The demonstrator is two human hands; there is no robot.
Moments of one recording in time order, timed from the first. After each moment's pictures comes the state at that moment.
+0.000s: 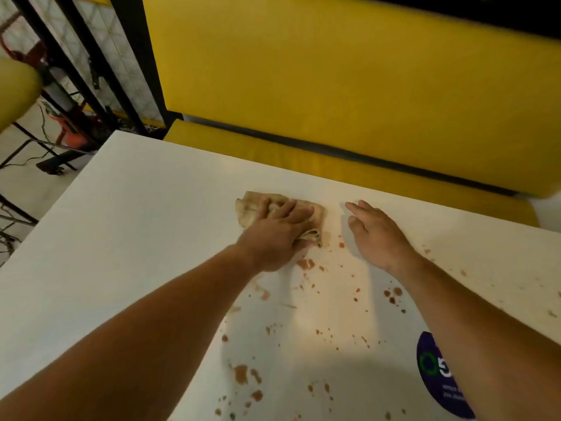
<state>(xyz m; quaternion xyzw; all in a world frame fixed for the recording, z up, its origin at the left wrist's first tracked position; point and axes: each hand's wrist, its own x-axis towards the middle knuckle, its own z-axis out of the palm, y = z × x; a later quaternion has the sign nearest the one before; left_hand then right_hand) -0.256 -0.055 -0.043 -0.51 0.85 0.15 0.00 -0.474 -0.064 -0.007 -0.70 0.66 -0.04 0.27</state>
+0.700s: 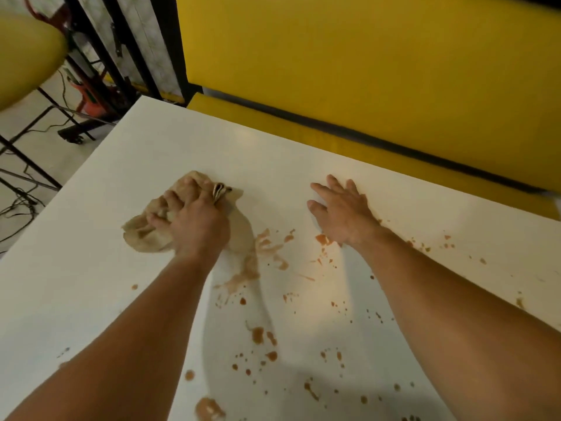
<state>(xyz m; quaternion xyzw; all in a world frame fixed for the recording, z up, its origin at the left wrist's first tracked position) -0.161 0.009 -0.043 -0.87 0.46 0.17 -0.08 -0.389 -0.068 -0.029 -0.76 0.61 0.09 0.19</state>
